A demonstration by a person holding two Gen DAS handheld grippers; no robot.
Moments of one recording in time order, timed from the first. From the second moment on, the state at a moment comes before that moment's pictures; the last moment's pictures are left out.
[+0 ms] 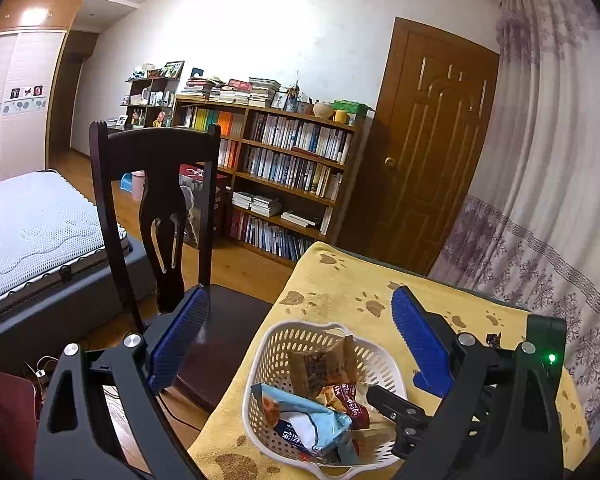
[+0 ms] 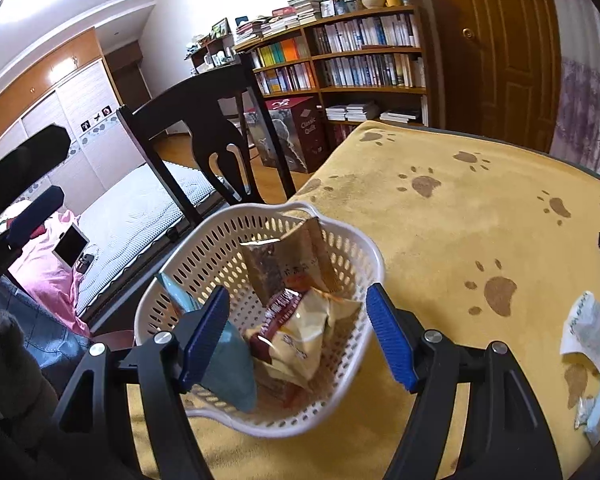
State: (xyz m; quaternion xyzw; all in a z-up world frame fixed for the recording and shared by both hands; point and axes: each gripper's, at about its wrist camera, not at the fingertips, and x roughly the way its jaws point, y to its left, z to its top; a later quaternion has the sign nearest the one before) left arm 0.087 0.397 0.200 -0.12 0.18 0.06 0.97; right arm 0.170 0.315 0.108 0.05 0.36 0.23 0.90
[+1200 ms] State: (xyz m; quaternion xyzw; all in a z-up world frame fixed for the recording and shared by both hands) left arm 0.096 0.327 0.188 -0.05 0.21 0.00 0.98; right arm 0.121 0.055 0.066 0.12 0.37 -0.01 0.92
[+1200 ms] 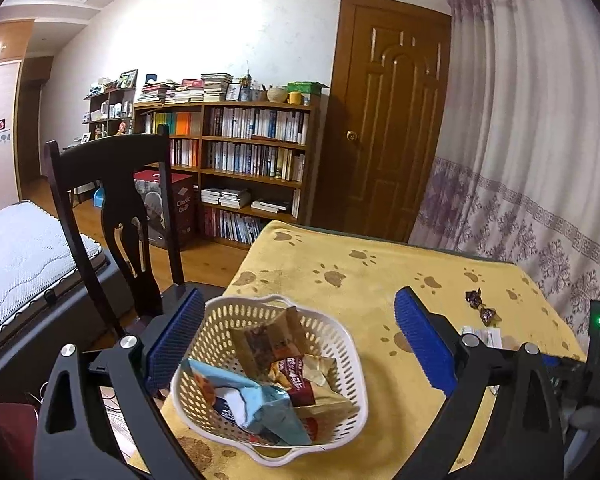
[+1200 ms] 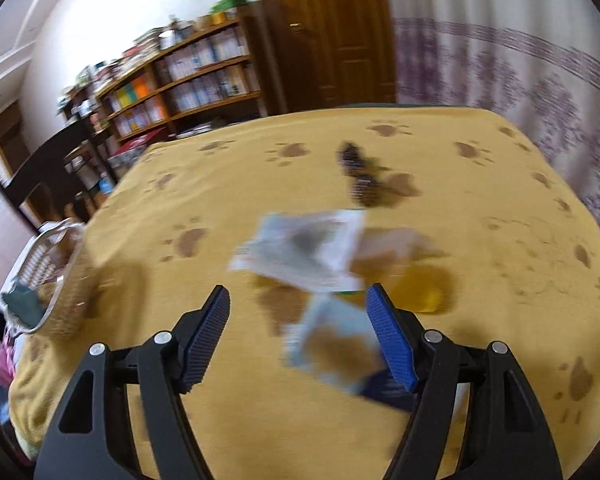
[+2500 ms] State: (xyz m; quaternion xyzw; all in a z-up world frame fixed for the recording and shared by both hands) left arm 0.099 0.246 0.148 0.05 0.25 -0.06 0.96; right arm 0.078 0.062 0.025 0.07 0.44 0.07 0.89
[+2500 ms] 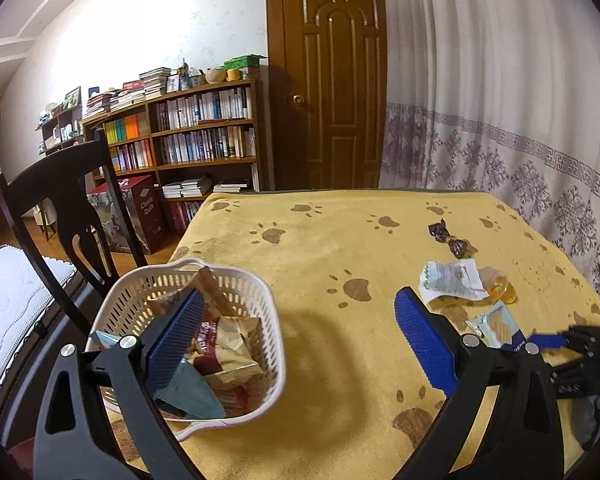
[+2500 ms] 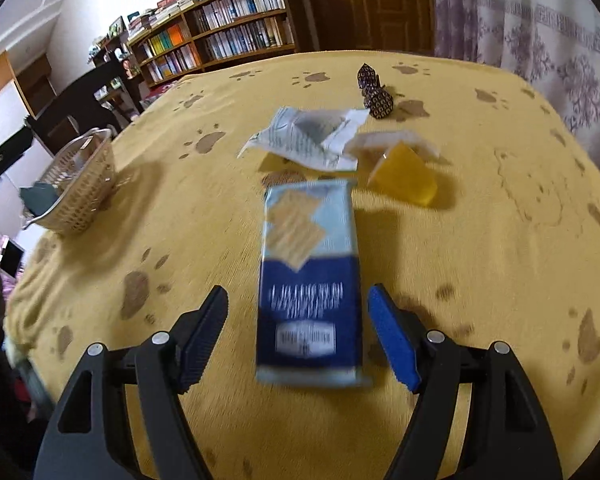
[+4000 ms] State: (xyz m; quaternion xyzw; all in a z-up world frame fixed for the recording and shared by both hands) left arm 0.230 0.044 0.027 0.23 0.38 -0.21 0.87; right arm 0.057 -0.035 0.006 0.13 0.40 0.04 0.91
